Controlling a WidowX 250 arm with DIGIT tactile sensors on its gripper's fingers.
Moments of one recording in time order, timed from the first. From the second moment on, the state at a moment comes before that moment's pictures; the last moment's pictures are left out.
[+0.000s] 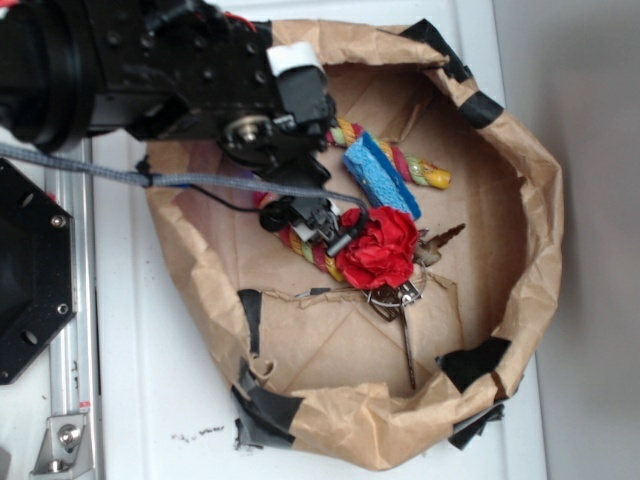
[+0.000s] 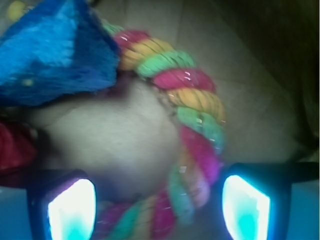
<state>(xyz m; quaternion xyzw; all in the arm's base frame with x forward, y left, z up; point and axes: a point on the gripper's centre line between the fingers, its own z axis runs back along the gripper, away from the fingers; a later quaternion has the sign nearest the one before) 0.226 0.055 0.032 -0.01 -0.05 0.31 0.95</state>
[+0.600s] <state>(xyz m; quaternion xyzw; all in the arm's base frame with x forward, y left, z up) 0.249 0.064 0.012 0.00 -0.08 0.31 0.95</state>
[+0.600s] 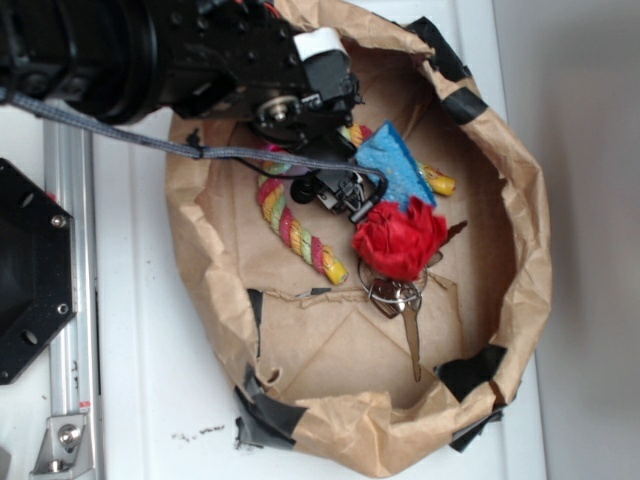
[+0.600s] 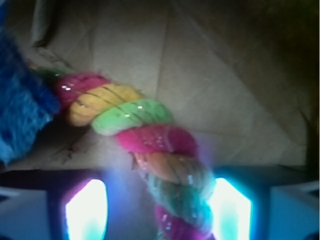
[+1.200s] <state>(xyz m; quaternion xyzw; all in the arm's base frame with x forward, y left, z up) 0.247 0.061 0.017 0.02 -0.11 0.24 0.96</state>
